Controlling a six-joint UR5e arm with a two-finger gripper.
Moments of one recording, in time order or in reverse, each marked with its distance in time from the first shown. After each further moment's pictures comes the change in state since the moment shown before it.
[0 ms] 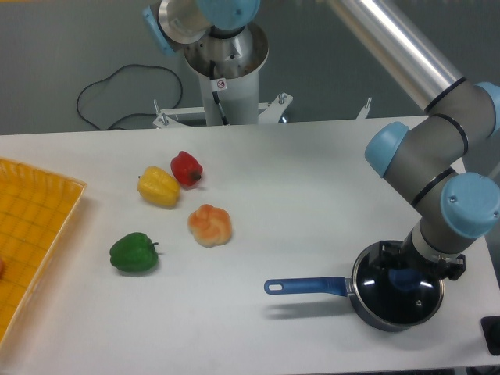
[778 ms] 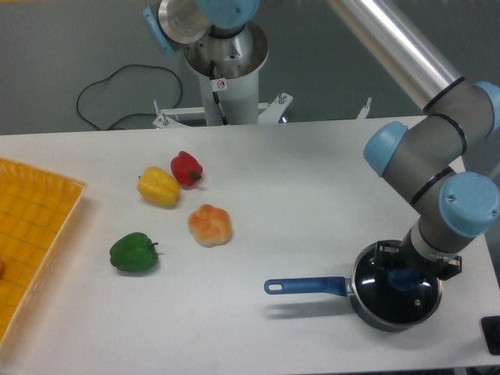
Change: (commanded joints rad) arm 0.000 0.002 -0.005 0.002 0.000 0.006
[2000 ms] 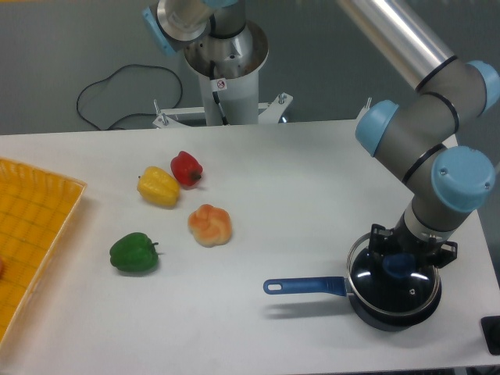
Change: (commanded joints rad) arm 0.015 0.118 -0.109 0.037 -0.037 0.061
